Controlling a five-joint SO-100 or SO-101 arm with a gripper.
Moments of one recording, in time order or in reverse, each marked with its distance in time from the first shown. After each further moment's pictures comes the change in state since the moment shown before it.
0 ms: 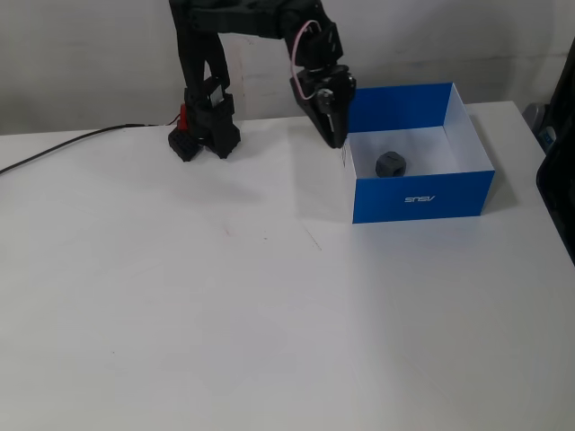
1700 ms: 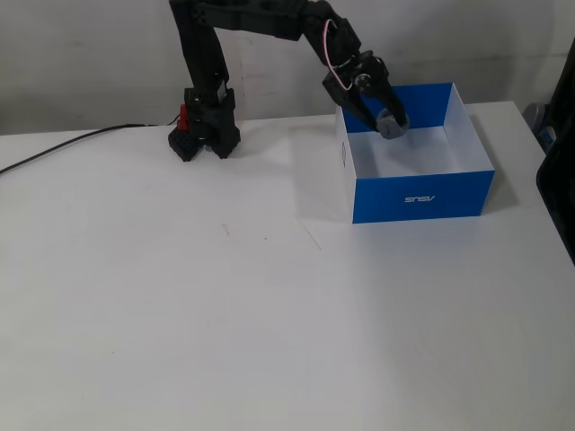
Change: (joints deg) arm 17.0 1.1 14.1 -27.6 -0.6
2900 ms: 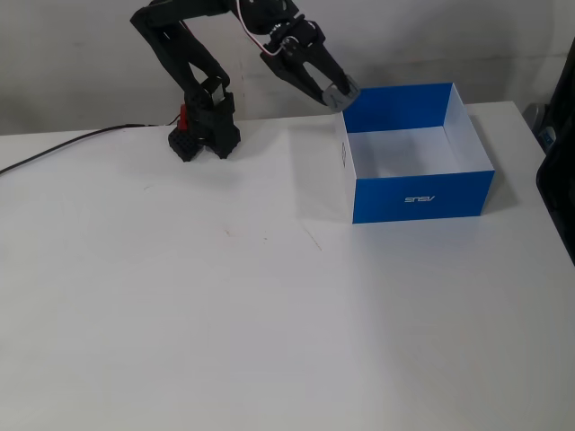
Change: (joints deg) arm -11.2 37.0 15.6 7.8 -3.2
